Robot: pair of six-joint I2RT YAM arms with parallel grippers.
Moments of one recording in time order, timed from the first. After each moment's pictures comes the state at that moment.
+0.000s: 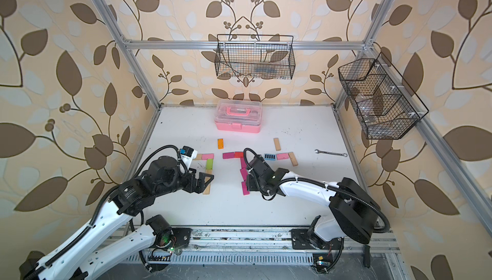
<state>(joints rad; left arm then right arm) -0.64 0.74 0.80 -0.76 0.11 -0.43 0.82 1.41 0.75 -0.36 0.06 0.78</state>
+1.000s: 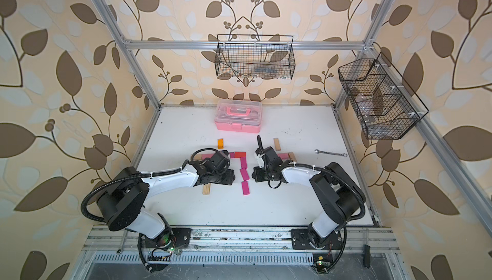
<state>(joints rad) -0.73 1.54 0.79 -0.30 0.01 -0.62 0.59 1.63 0.74 -0.11 -0.27 0.46</state>
